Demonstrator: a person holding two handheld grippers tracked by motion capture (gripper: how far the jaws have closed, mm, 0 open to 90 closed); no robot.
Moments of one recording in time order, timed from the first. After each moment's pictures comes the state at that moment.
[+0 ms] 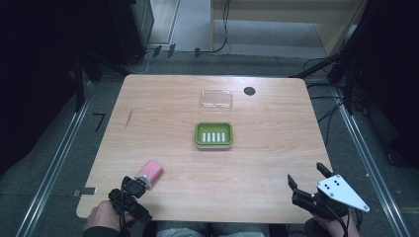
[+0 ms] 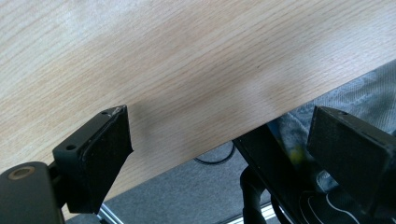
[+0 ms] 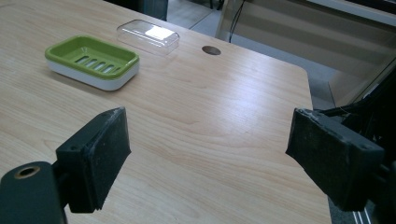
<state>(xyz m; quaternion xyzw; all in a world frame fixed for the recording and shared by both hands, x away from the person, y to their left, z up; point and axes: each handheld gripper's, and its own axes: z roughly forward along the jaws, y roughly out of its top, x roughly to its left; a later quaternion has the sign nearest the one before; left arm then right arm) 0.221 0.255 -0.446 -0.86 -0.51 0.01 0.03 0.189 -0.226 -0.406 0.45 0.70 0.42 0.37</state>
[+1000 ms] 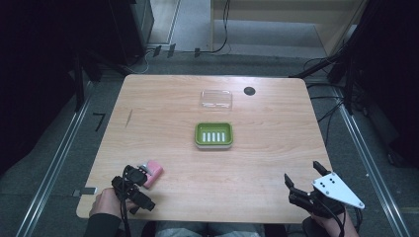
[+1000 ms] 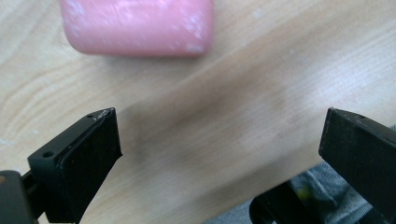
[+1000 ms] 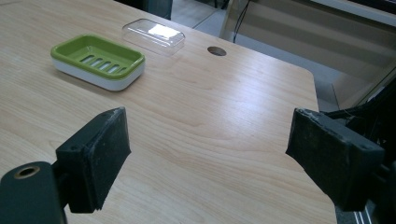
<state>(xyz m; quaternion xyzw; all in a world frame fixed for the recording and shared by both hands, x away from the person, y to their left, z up) 0.252 0.260 -0.447 -0.87 -0.50 0.00 -0.01 0.193 -0.220 -0.405 0.45 0.70 0.41 0.36</state>
